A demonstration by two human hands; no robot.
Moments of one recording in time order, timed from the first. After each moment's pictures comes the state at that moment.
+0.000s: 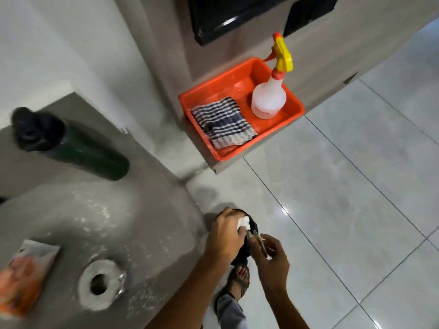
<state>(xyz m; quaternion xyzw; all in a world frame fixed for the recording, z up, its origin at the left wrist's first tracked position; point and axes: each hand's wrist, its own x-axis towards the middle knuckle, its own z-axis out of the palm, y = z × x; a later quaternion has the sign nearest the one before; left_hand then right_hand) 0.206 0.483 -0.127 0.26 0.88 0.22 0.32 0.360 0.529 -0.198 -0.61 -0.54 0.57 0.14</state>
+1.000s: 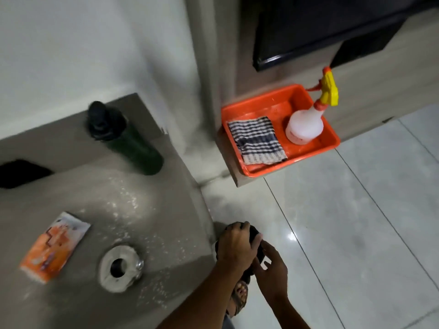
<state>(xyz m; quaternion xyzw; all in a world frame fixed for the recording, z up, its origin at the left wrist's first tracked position) 0.201 0.480 -0.140 0.23 0.92 0.09 0.31 0.327 0.545 -0.193 -0.45 -0.73 0.52 -0.01</state>
